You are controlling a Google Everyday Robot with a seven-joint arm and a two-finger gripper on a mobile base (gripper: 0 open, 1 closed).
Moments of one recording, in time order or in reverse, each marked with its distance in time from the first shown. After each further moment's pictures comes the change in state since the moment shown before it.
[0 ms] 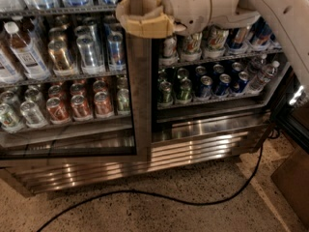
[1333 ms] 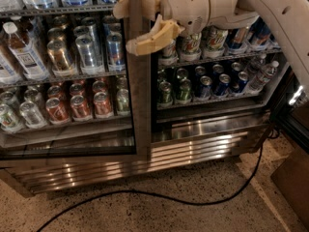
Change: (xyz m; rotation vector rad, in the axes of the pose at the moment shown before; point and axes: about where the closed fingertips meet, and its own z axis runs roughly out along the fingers) arm 0.000 0.001 0.001 0.000 0.000 0.000
